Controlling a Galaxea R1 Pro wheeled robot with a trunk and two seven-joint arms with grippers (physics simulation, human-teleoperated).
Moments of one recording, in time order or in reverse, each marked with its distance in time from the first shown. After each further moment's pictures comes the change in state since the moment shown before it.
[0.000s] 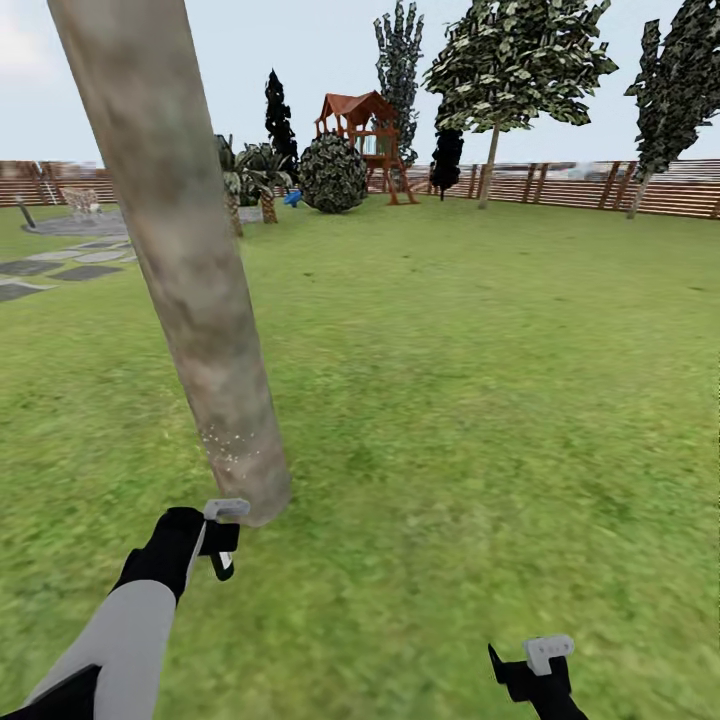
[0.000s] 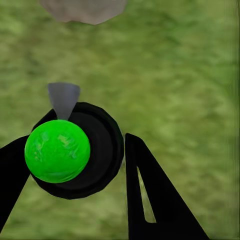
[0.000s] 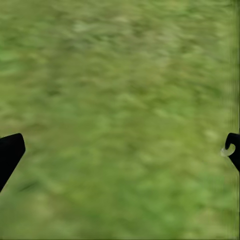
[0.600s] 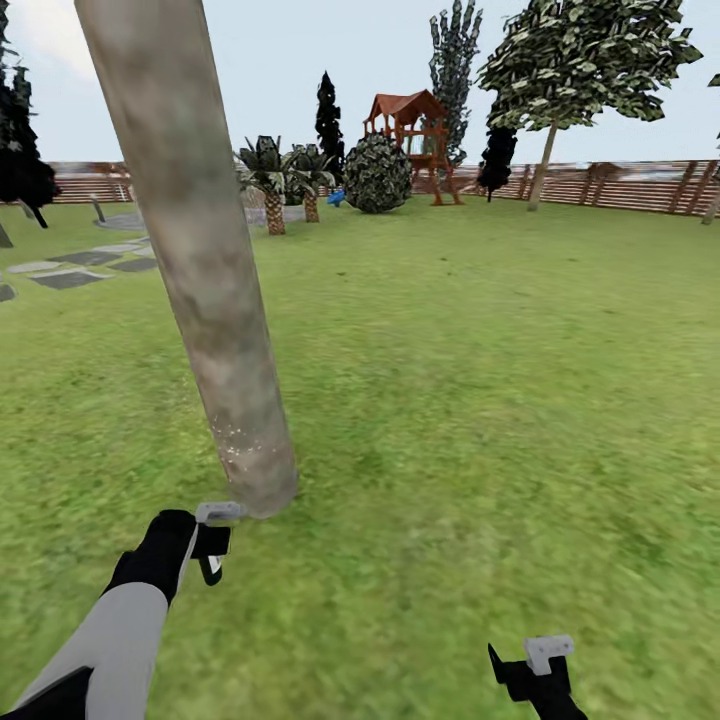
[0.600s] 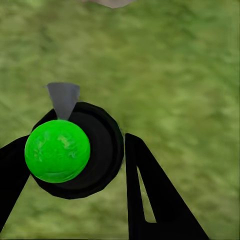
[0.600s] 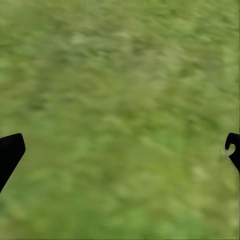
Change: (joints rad) left arm 0.006 0.025 -0.001 0.005 -0.009 0.003 0.014; right arm 0.000 0.001 0.000 -0.001 -0.001 0.000 0.000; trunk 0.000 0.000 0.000
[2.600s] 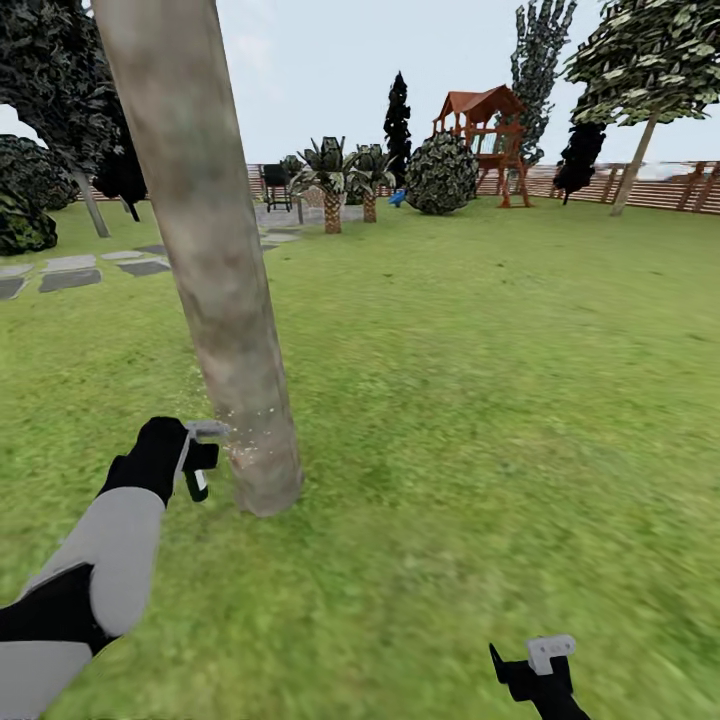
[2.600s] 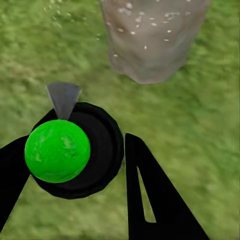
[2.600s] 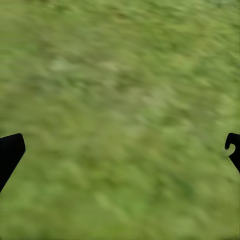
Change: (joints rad) left arm -0.285 0.048 -0.057 -0.001 0.006 0.178 0.051; right arm 0.000 -0.004 -0.002 0.000 0.000 0.000 0.000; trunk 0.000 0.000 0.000
